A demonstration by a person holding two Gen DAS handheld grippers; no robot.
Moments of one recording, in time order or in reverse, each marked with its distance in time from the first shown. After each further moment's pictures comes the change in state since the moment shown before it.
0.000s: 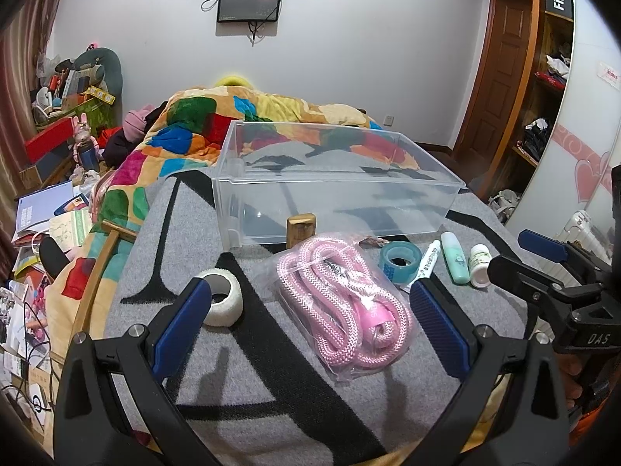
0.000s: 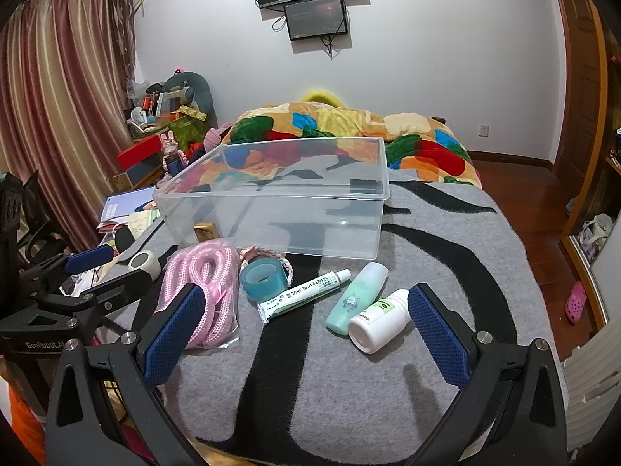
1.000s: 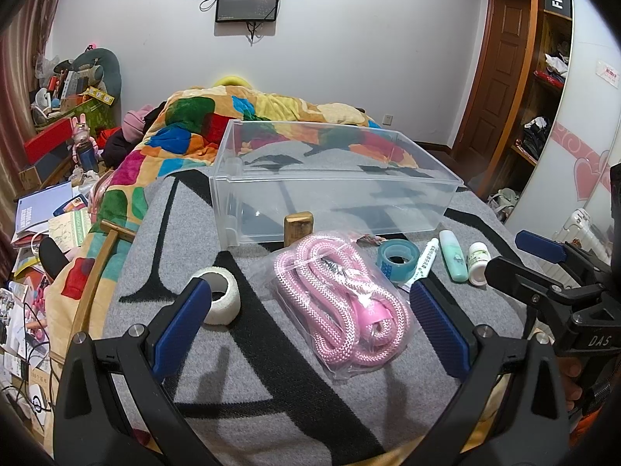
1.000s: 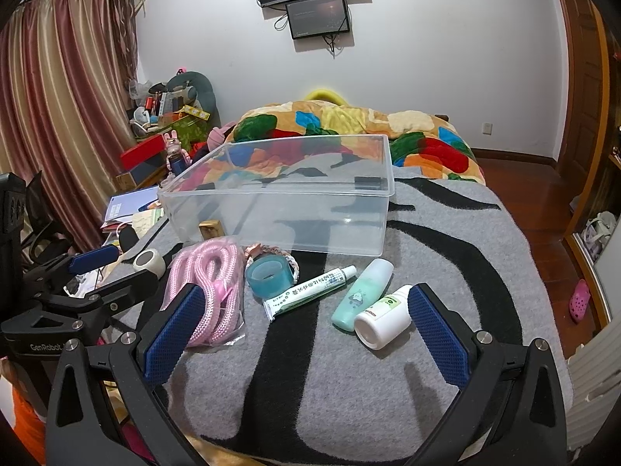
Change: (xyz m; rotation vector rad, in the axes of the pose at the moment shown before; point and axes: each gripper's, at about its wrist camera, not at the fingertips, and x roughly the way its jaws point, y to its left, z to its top) left arm 0.000 -0.001 0.000 0.002 0.001 0.001; right arm 0.001 0.005 -0.002 0.002 0.002 0.012
